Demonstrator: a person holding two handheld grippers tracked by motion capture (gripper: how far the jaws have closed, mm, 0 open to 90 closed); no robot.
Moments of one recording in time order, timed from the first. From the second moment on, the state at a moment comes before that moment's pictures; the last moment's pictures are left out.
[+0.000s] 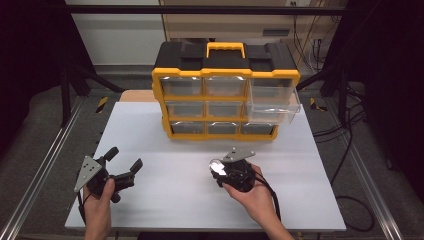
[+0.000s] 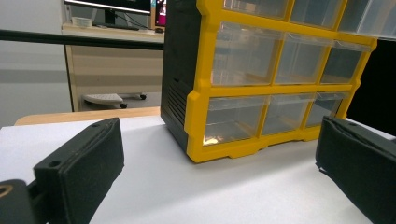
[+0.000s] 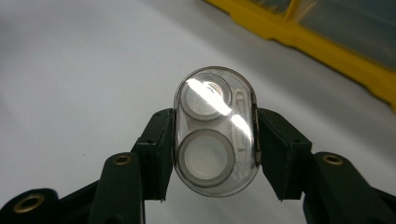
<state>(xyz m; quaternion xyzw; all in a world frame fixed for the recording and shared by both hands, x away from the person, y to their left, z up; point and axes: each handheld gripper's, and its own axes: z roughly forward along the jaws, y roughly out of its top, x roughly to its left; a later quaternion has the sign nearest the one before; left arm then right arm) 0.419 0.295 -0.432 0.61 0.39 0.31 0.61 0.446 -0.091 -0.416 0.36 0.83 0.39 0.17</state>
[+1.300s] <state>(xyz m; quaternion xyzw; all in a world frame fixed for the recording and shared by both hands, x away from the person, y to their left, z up) 0.417 0.297 -0.431 0.61 0.39 0.32 0.61 0.445 -0.120 -0.227 0.32 0.77 0.48 0.27</state>
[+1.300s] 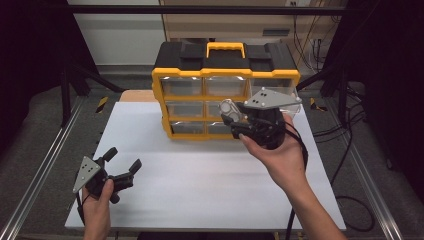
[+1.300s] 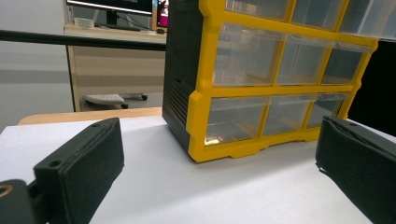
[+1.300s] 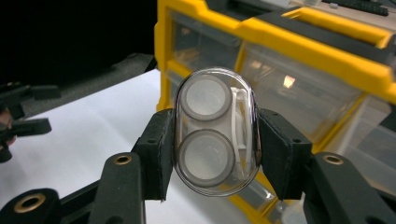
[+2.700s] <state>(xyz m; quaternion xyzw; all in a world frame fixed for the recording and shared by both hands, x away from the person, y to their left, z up) 0.416 0.297 -0.431 0.61 0.39 0.32 0.61 0.477 -0.201 -0.192 0.40 0.70 0.51 0.31</state>
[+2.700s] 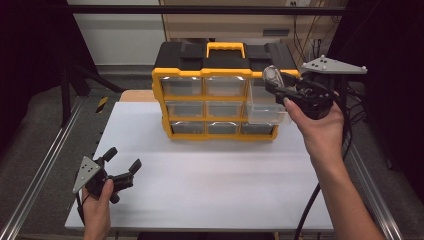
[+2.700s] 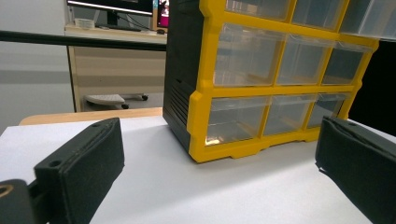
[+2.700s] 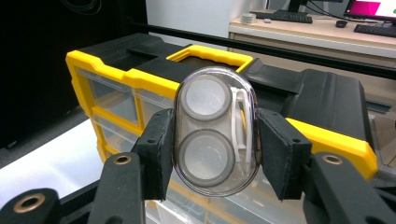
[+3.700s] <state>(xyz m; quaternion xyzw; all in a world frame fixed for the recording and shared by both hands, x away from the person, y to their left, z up) 0.417 0.297 -0.431 0.61 0.39 0.32 0.61 0.487 -0.216 -0.201 0.41 0.70 0.50 0.30</state>
